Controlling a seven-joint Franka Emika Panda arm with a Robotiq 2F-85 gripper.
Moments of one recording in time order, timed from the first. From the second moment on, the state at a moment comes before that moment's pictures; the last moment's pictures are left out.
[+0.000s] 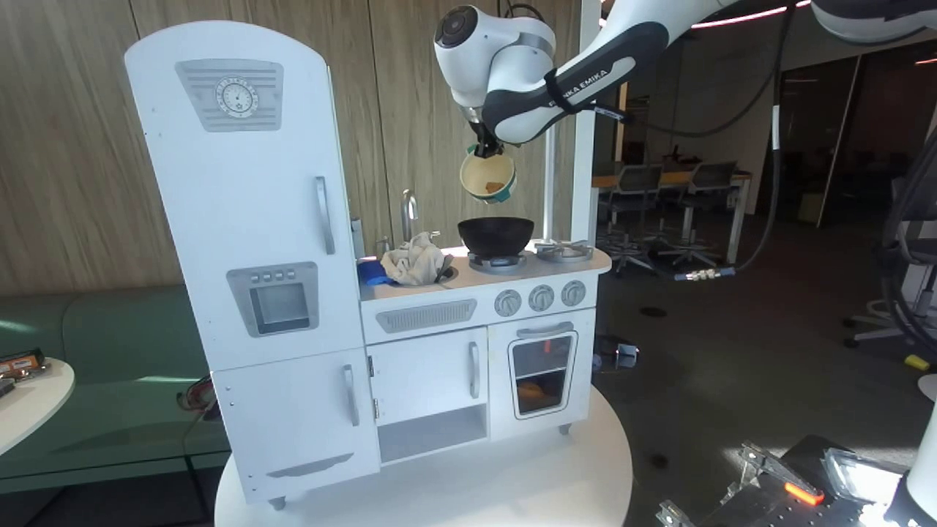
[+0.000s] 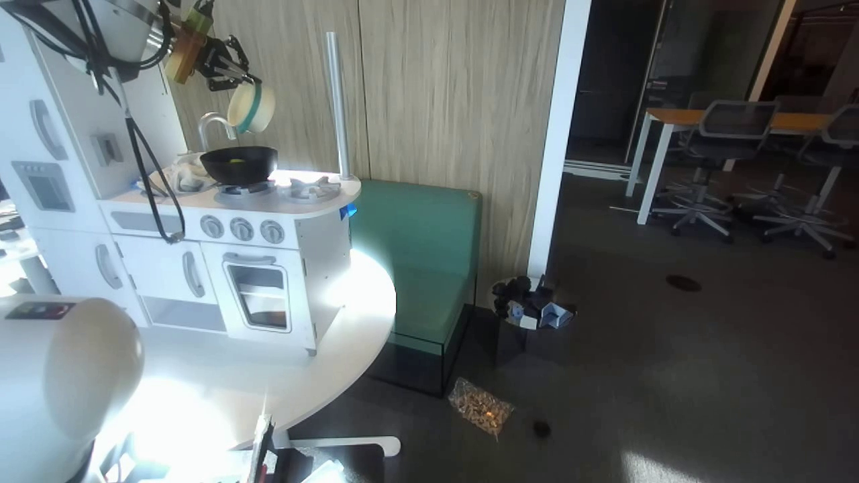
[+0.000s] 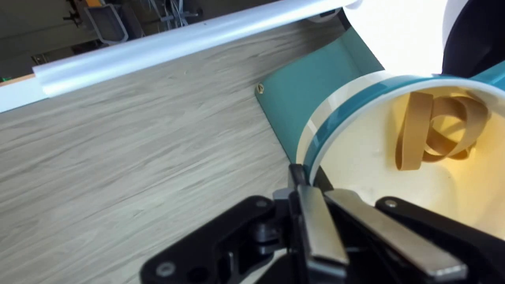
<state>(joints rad) 0.23 0.25 0.07 -1.55 -1.15 2.14 0.28</state>
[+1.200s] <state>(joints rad) 0.23 0.11 0.12 -1.86 -2.15 2.15 0.81</state>
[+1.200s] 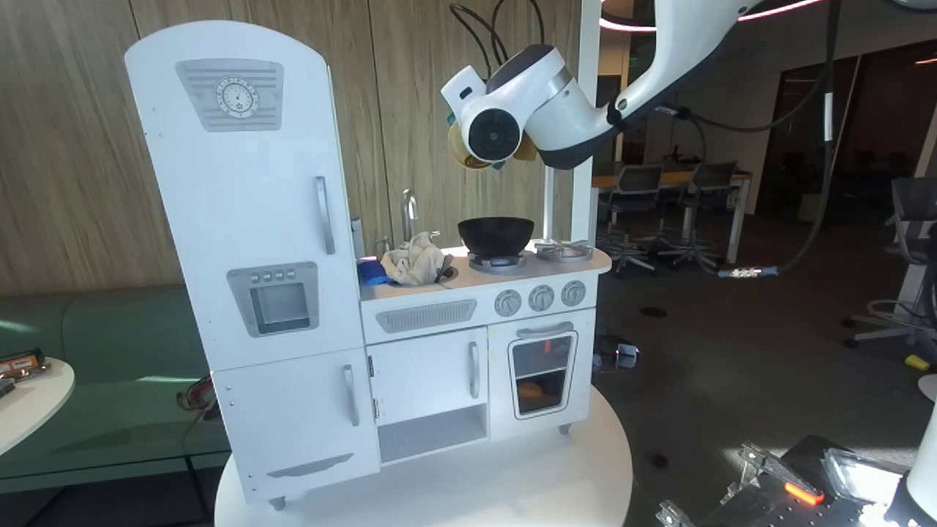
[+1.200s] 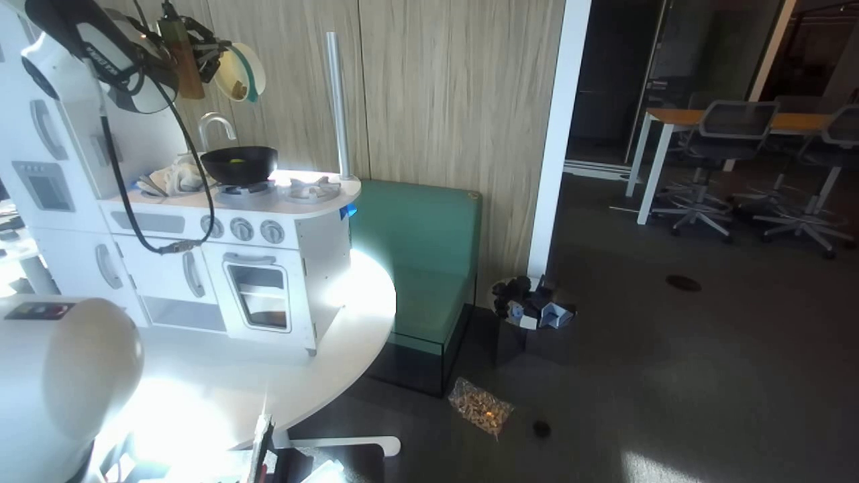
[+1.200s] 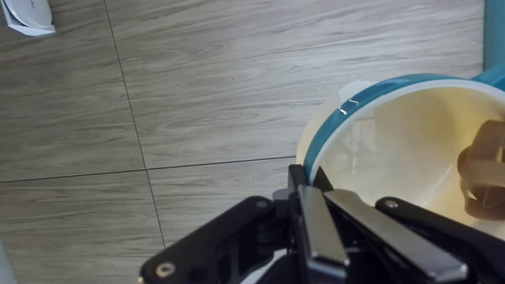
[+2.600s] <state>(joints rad) 0.19 -0.19 0.10 -1.88 -1.04 1.98 0.34</state>
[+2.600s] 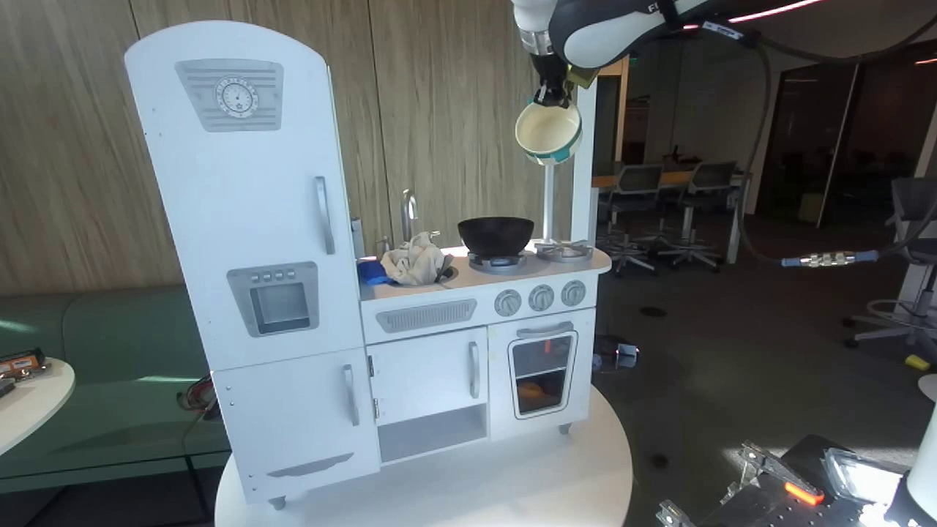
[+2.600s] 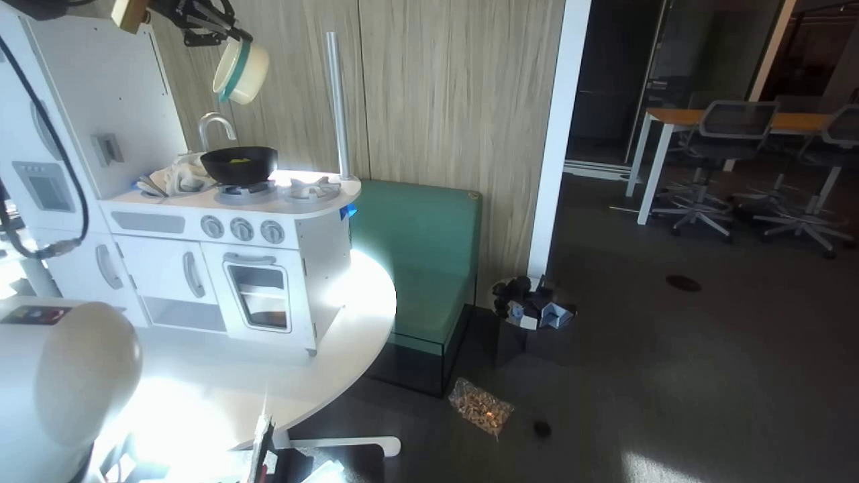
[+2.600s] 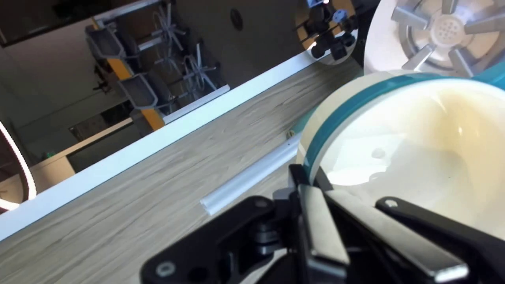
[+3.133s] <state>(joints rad) 0.05 -0.14 0.00 -1.81 -0.56 1.90 0.19</state>
